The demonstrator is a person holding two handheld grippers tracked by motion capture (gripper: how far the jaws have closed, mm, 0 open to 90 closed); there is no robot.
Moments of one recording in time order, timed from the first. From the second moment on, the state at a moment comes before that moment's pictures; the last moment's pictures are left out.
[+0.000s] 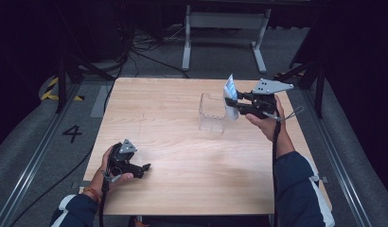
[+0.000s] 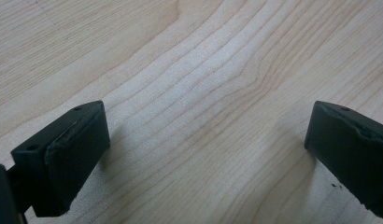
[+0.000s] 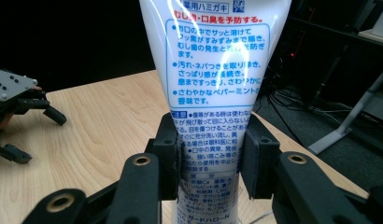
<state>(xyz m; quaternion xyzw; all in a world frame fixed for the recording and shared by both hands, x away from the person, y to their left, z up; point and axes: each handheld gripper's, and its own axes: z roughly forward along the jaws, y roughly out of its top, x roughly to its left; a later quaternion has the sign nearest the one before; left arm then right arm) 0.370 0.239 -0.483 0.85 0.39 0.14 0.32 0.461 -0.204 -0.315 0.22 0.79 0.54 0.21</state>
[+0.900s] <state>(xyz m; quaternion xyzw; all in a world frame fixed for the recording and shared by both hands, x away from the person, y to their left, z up) 0.370 0.239 -0.483 0.85 0.38 0.14 0.32 0.493 -0.182 -0.324 0.23 0.78 0.54 0.21</state>
